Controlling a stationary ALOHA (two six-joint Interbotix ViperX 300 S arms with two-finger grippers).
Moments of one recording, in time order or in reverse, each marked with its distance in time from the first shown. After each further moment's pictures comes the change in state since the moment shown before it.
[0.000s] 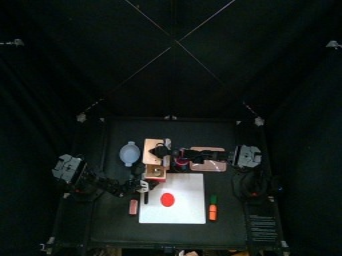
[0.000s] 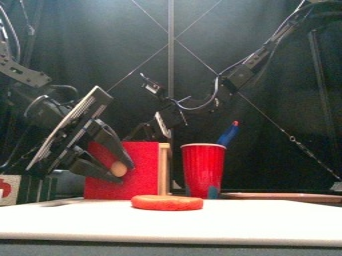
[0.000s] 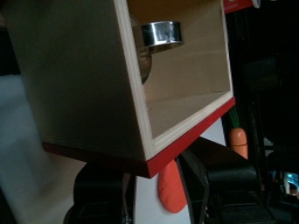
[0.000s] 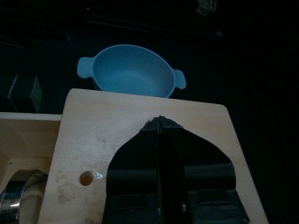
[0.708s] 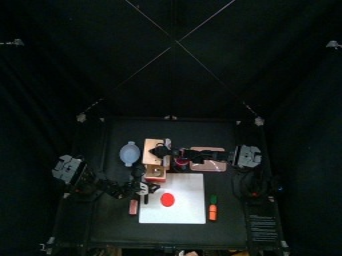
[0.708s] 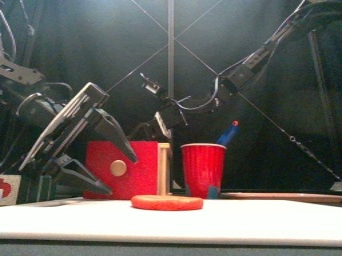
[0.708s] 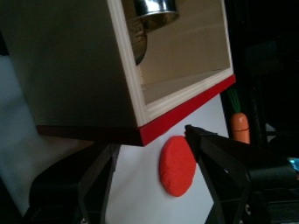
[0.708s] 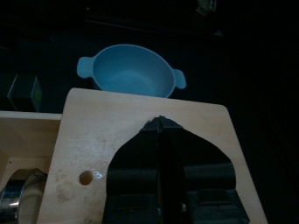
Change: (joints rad) left arm -0.032 -0.021 0.015 0.025 0.005 0.011; right arm 0.000 0.000 0.000 0.000 0.000 0.000
